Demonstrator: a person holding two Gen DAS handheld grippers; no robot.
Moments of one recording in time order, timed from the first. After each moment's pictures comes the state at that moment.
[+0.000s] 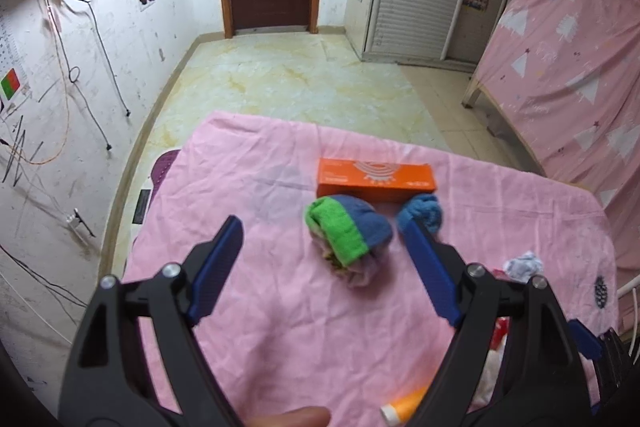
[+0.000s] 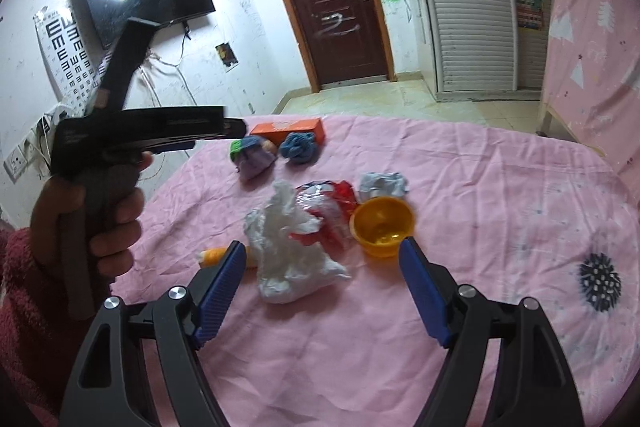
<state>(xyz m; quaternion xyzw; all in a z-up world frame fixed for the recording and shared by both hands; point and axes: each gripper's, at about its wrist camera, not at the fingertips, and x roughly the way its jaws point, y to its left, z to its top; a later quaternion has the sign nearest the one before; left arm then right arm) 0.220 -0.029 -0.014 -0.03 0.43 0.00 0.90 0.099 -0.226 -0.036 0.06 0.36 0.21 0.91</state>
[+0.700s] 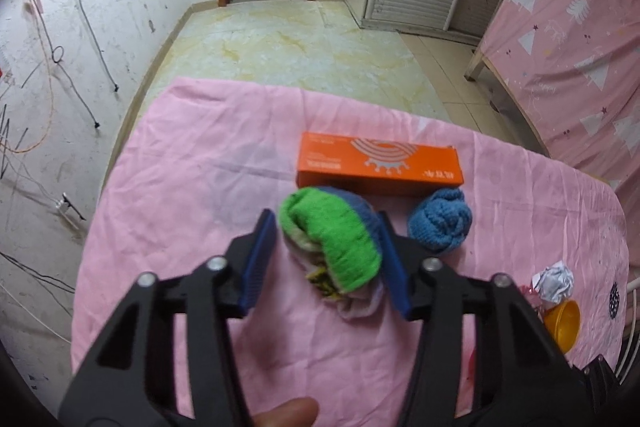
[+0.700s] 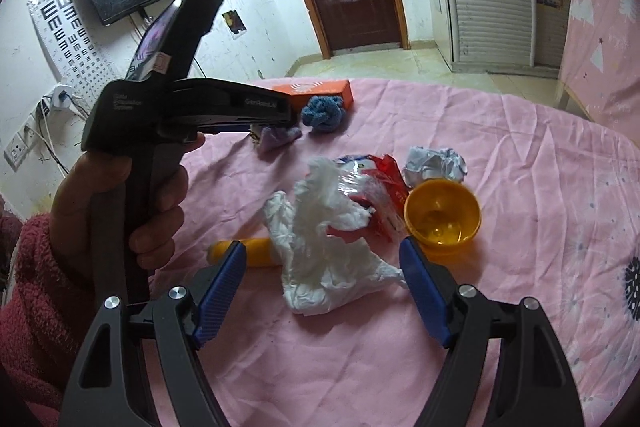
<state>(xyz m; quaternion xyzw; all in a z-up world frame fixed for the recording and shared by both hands) 0.260 -0.037 -0.050 -0.04 0.48 -0.01 0.88 0.123 -0.193 -0.051 0.05 0.42 0.22 0.88</state>
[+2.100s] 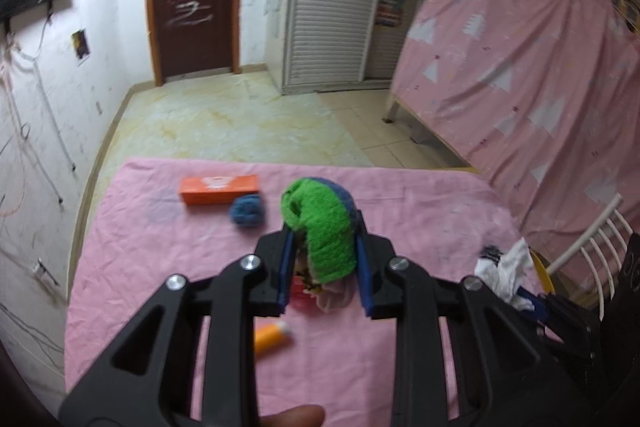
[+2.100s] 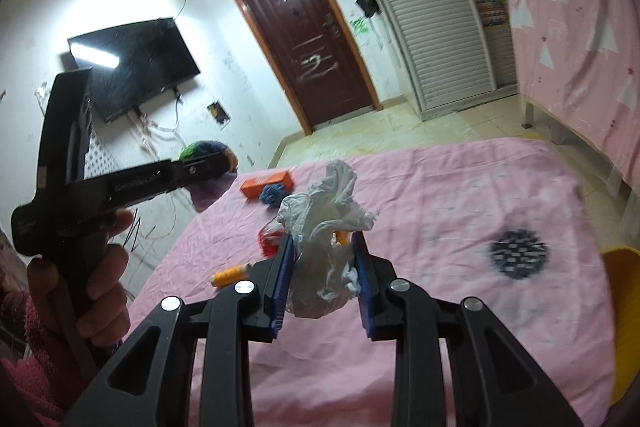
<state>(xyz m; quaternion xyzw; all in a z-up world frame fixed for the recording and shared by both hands) 0.133 -0.138 0.048 0.00 0.35 -0.14 0.93 0.050 -0.323 0.000 0.16 0.29 0.18 0.92</state>
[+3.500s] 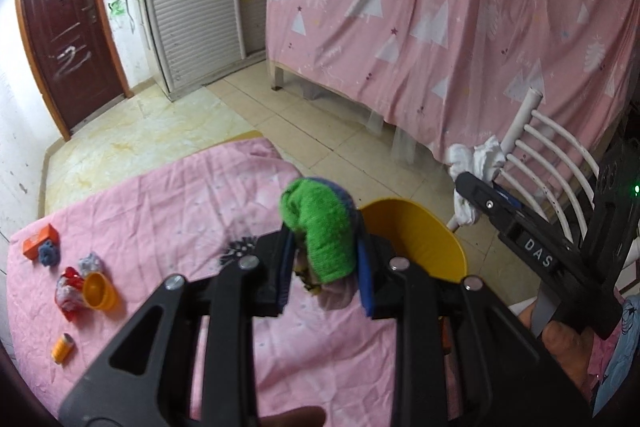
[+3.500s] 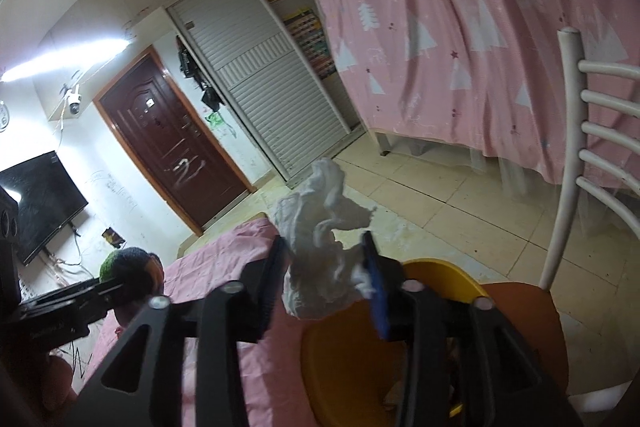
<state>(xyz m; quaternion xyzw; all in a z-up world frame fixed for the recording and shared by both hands) 0.070 -0.401 0.028 0.12 0.38 -0.30 0.87 -0.025 -0.587 -0.031 0.28 0.21 -0.07 0.93</state>
